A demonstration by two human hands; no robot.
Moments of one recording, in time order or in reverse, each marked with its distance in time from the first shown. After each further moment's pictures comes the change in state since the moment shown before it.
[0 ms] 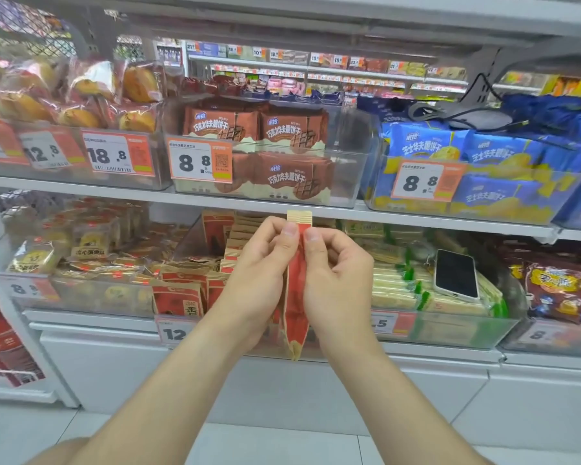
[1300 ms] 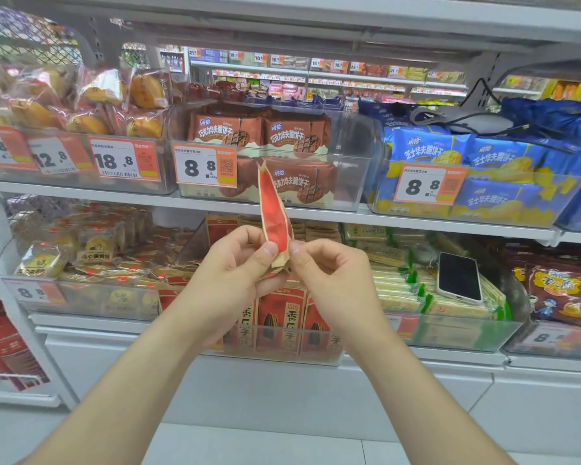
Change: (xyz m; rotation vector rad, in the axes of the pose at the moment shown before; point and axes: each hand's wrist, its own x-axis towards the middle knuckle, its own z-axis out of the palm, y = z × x) left_hand -0.002 0.013 -0.045 0.017 -0.072 -0.049; right_hand 0.008 -0.003 -0.014 -0.080 -0.301 0.094
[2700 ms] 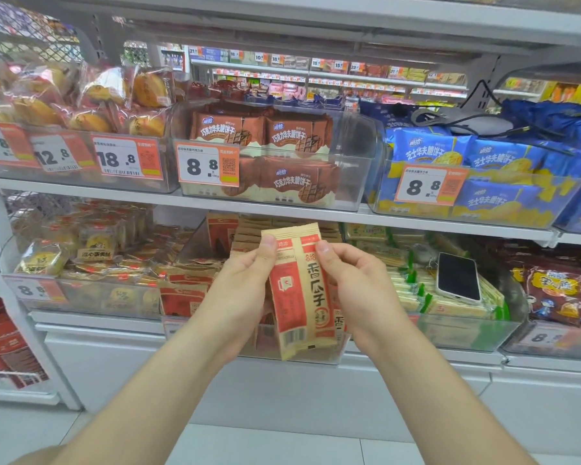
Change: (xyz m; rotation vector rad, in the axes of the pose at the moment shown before) left_hand -0.010 -0.006 0.024 -0.033 0.109 -0.204; right_hand 0.003 0.001 -0.017 0.209 0.038 0.307
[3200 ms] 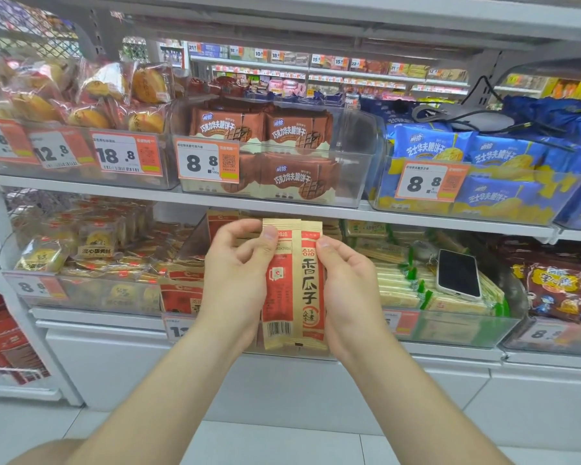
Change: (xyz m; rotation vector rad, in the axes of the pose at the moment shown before) left_hand 0.004 0.000 0.006 -0.153 0.266 0.235; right_hand -0.011 0.005 0.029 0.240 0.104 0.004
